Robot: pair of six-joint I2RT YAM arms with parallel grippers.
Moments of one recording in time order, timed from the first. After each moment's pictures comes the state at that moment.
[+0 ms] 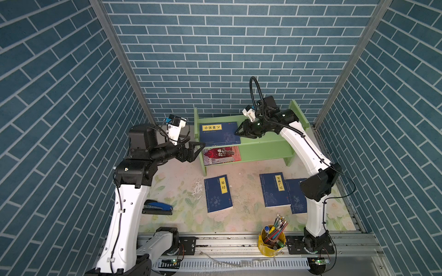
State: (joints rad) left arm -0.06 1.06 1.44 -0.81 0.71 -0.01; right arm 0.58 2.03 2.31 -1.12 -0.55 0.47
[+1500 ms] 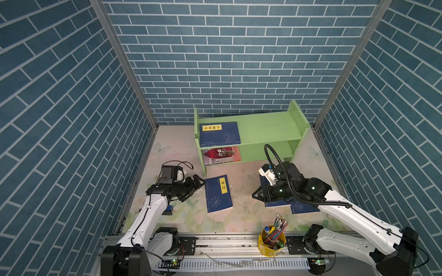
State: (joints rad) left arm -0.05 1.02 0.58 -0.59 0.57 -0.64; right arm 0.84 1.02 0.85 -0.68 -0.45 0.68
